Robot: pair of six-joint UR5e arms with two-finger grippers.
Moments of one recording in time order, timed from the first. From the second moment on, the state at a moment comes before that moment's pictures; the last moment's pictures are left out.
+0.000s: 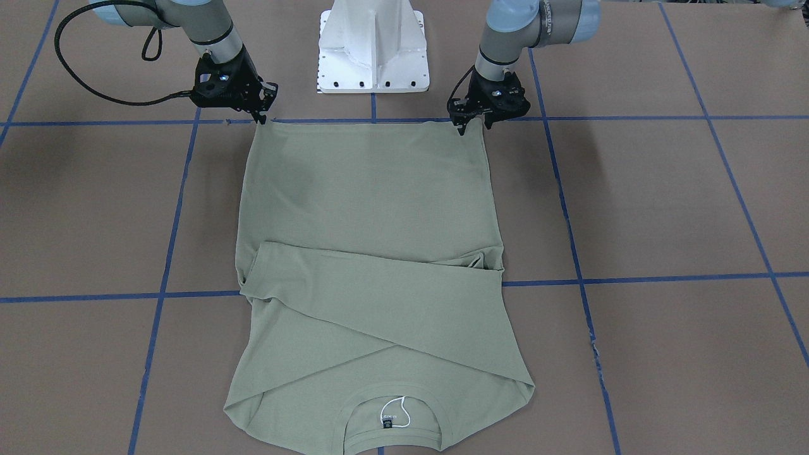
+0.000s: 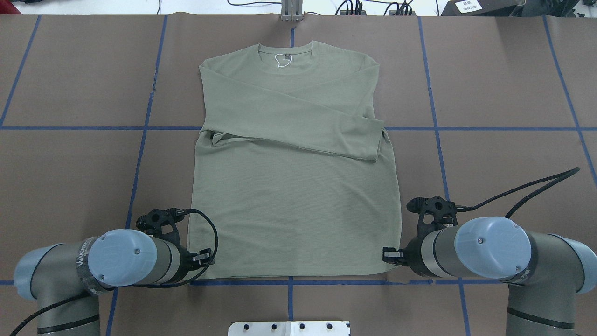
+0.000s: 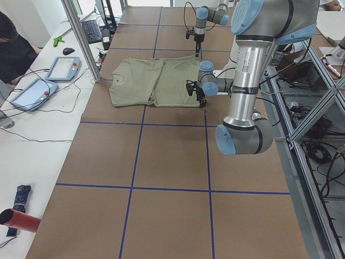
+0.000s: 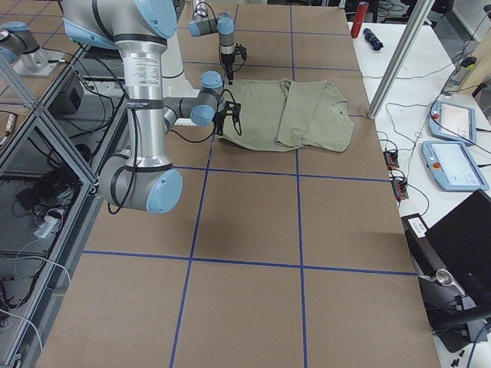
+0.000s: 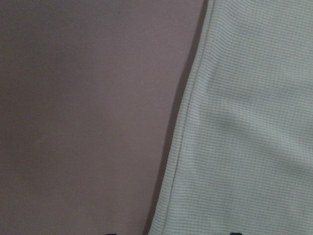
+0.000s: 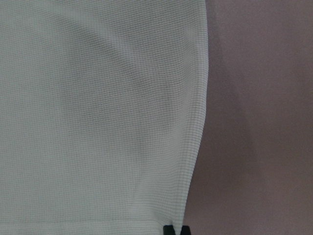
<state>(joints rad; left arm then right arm) -0.25 -1.78 -1.98 -1.78 -1.71 -1.67 0.28 -1.50 2.12 -1.31 1.75 1.50</state>
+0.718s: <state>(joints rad) -0.25 -1.77 -1.98 -1.78 -1.71 -1.67 0.29 -1.50 2.12 -1.31 1.75 1.50</state>
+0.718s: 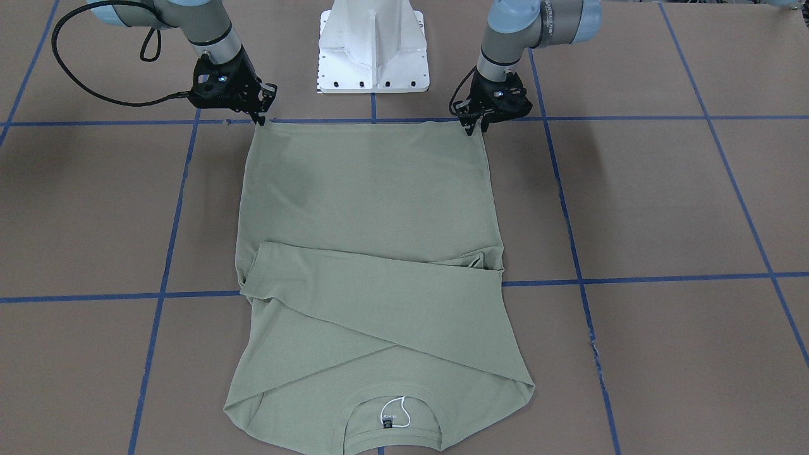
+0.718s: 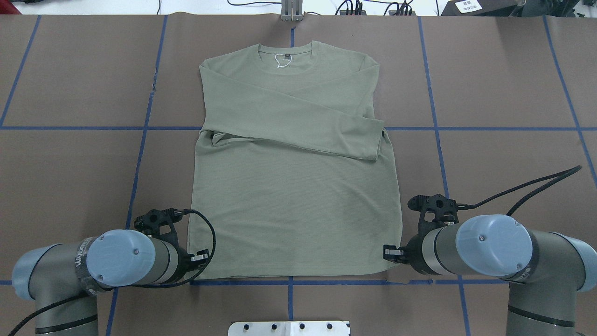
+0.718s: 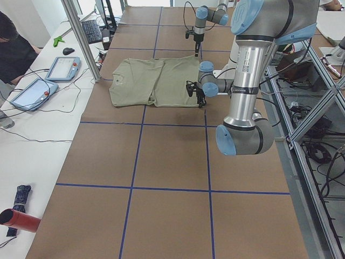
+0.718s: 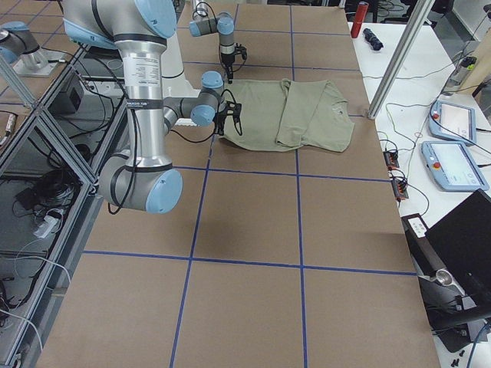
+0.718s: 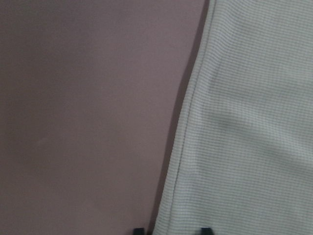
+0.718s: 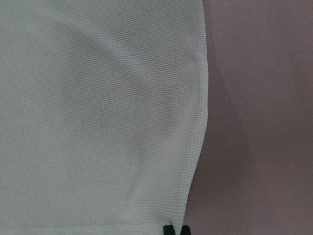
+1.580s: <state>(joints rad) -0.25 -1.73 -2.10 -1.75 -1.72 -1.67 0.35 -1.51 2.16 -1.32 1.85 1.50</state>
